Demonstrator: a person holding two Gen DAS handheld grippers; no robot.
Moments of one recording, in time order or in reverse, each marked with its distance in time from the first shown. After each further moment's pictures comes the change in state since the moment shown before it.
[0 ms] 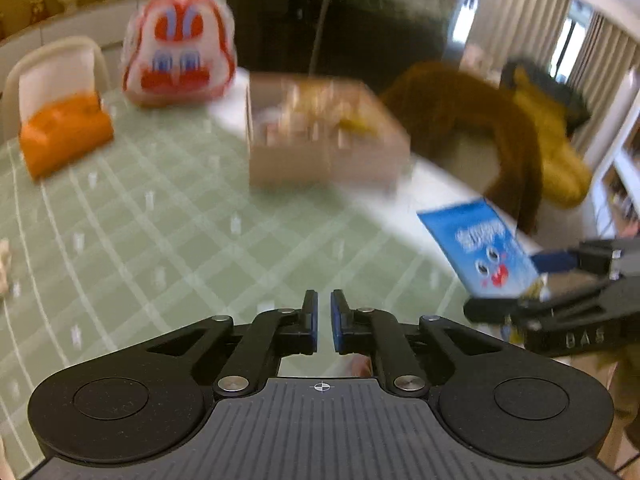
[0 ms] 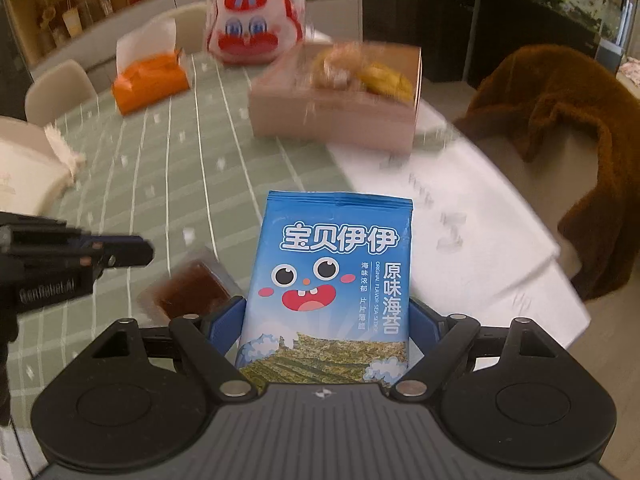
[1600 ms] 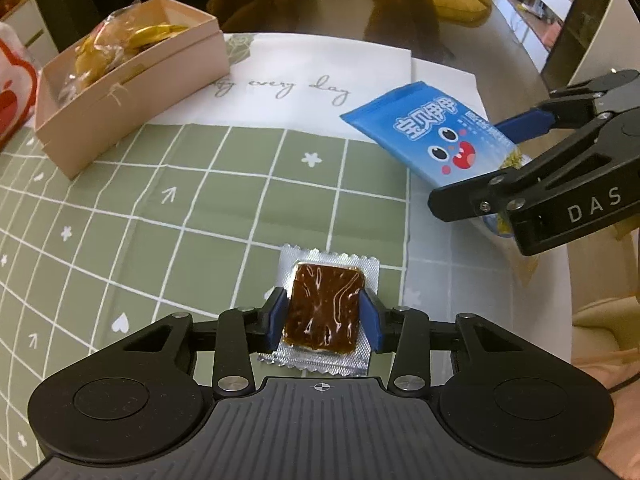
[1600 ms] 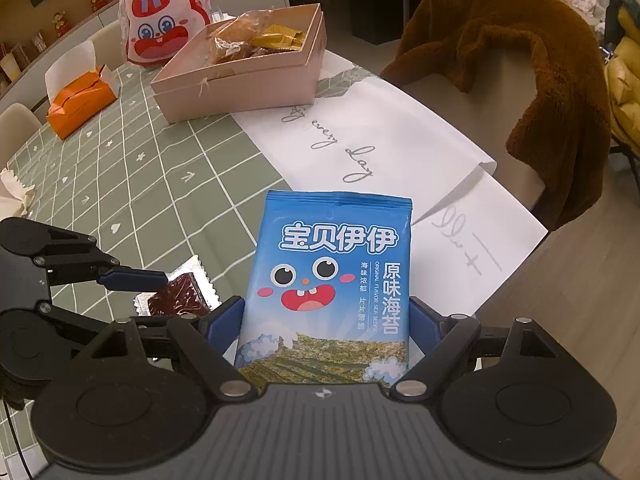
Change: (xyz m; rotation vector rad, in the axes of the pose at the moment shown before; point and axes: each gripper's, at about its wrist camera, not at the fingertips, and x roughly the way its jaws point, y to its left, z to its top) left arm 0.097 -0.083 -0.038 0.500 0.351 -0.155; right arm 0.012 -0.064 -0.043 0.213 0.080 -0.064
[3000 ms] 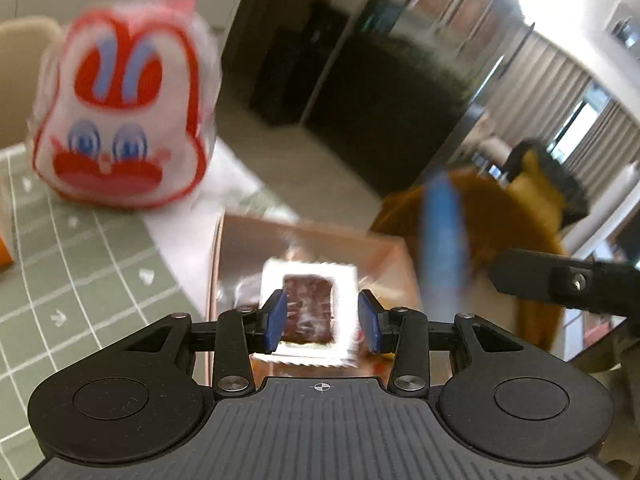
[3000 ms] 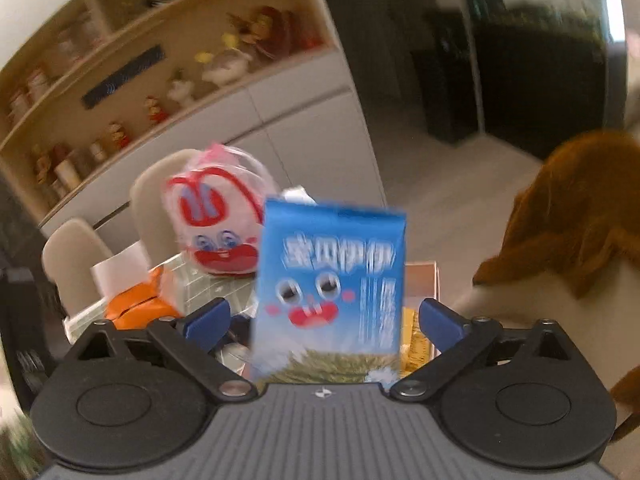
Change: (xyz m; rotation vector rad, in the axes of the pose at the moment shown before) left arm -0.014 0.248 0.145 -0.693 -0.398 -0.003; right arm 0.039 0.038 0.298 0.032 -0.233 0.248
